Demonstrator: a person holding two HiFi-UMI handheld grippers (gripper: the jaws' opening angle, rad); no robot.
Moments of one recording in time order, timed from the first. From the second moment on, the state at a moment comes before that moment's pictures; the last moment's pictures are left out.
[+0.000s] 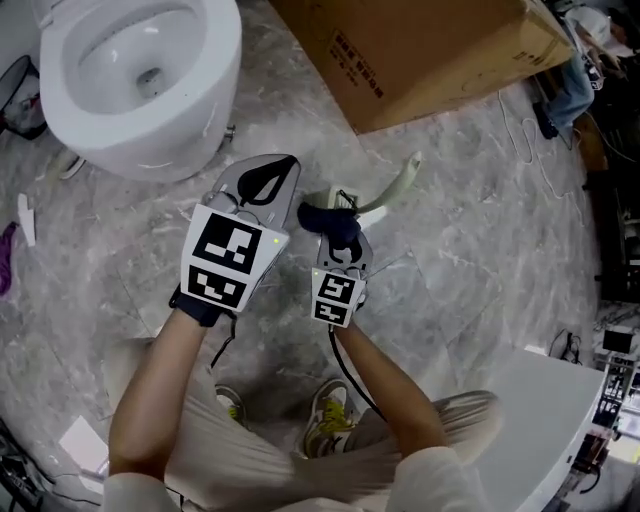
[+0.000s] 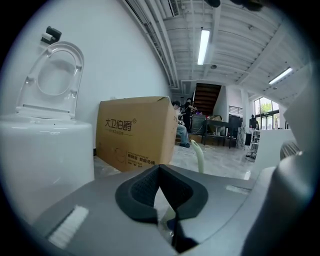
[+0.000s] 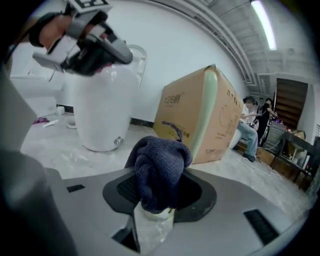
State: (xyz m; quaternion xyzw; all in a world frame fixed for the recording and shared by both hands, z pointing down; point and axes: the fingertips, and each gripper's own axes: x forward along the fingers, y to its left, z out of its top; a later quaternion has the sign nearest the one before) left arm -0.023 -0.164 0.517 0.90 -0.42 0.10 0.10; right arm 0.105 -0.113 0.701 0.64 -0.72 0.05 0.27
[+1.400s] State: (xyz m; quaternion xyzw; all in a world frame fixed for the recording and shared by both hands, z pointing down) left arm -0.016 -0.158 0.522 0.90 -0.40 0.12 0.10; right arm 0.152 -0.140 0.802 0.60 -0.69 0.08 0.39
